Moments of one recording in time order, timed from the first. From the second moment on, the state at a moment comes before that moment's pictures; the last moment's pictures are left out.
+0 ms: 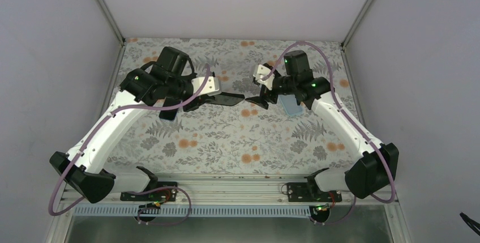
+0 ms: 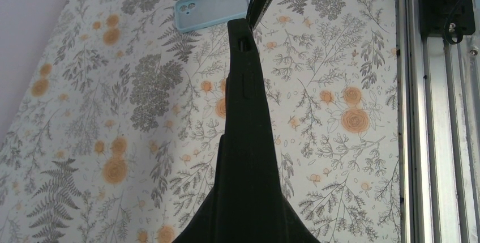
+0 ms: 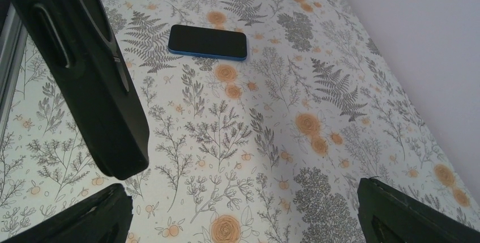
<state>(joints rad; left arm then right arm) -0.56 1.29 1.49 -1.08 0.45 0.72 0.45 1.34 1.23 -0.58 -0.62 -0.73</state>
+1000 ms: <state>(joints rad) -0.54 1.36 1.53 -1.15 0.54 0.73 0.45 1.35 1.21 -0.54 -0.59 -0.64</state>
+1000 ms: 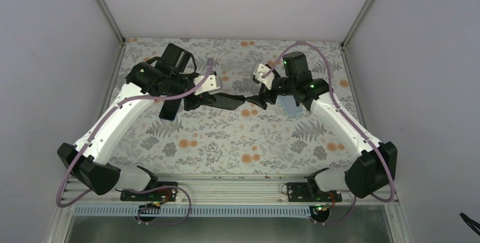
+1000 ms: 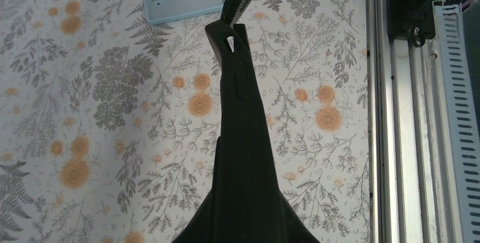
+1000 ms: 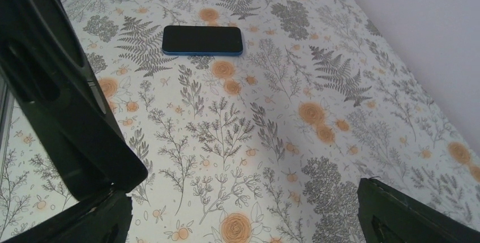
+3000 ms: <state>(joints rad) -0.62 1.41 1.54 -1.15 0.33 0.62 0.57 1.86 1.73 -1.11 -0.99 -1.13</state>
